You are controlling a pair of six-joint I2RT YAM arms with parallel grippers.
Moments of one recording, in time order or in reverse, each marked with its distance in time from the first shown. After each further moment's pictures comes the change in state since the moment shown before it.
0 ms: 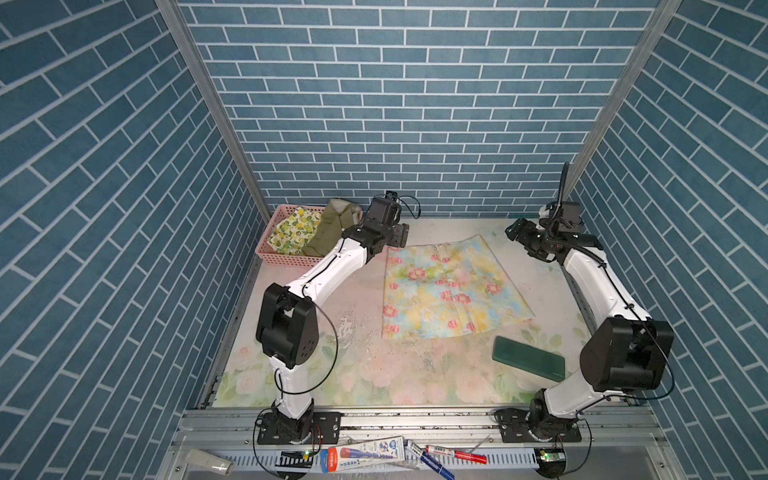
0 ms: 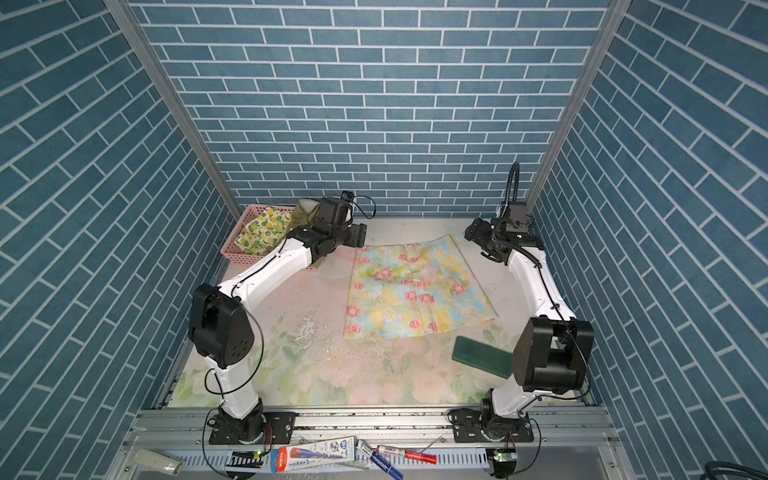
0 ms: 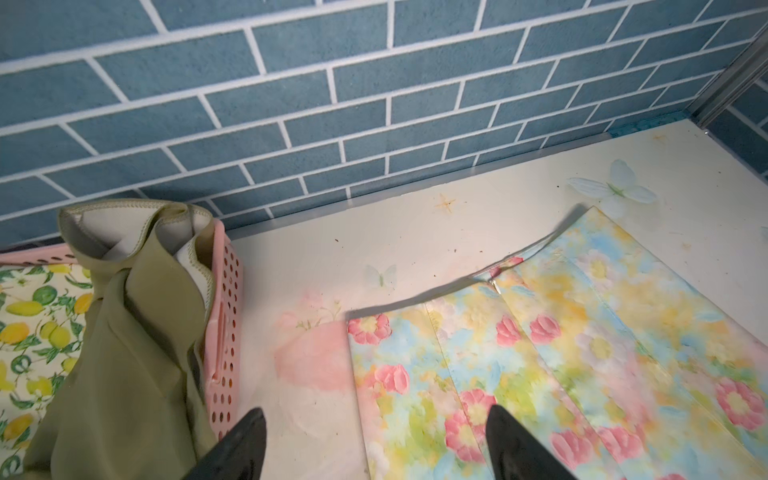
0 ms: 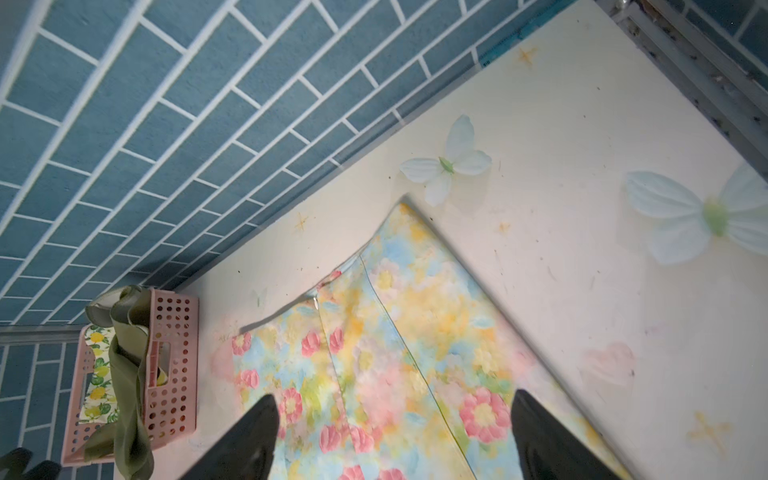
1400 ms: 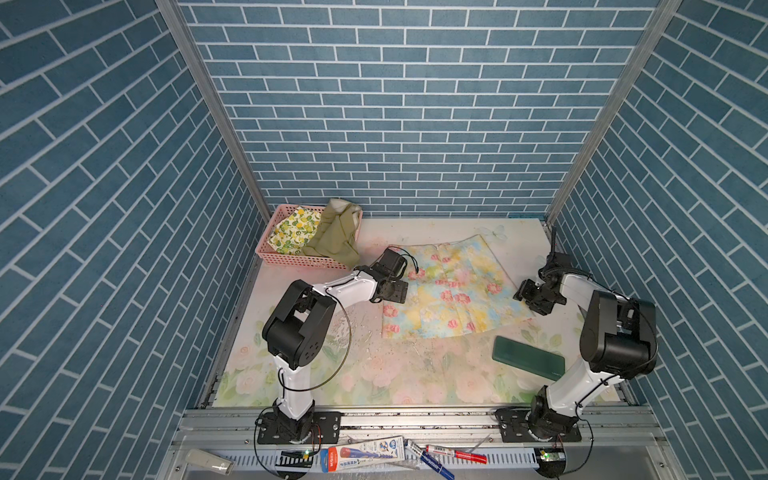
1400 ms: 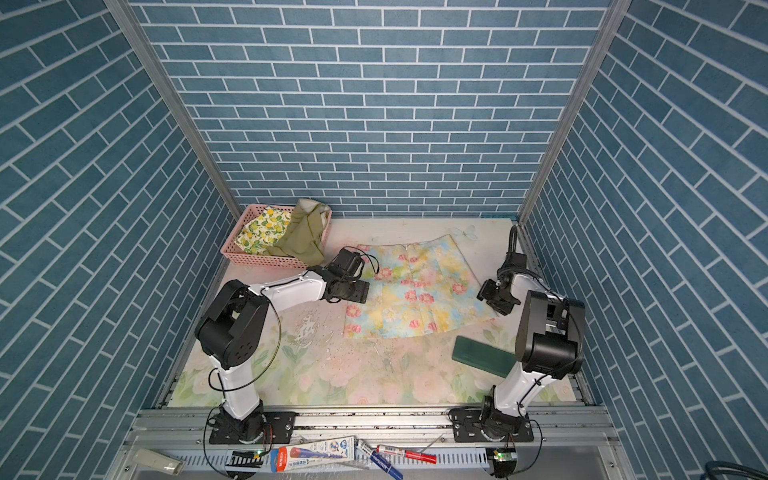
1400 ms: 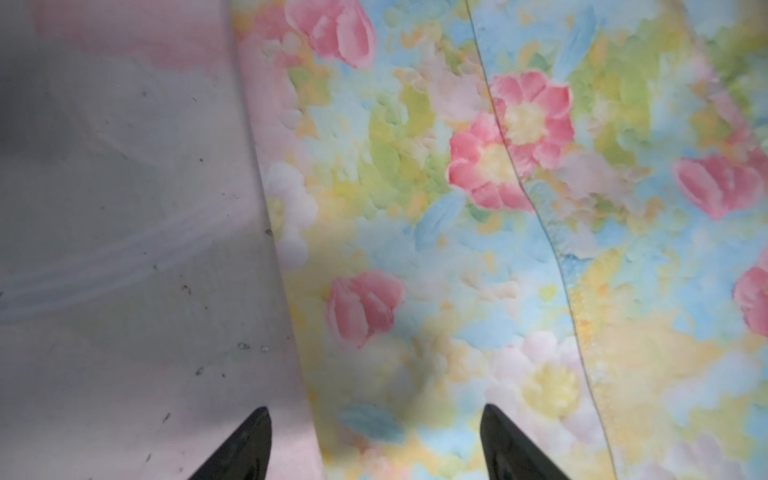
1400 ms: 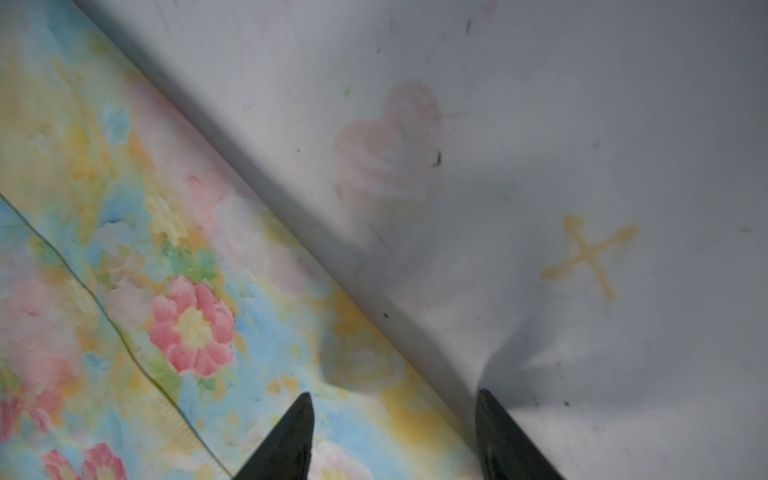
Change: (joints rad) left arm -0.060 0.054 -0.404 0.039 0.112 -0.183; right arm -0.128 0.169 -0.358 0.036 0.007 -0.171
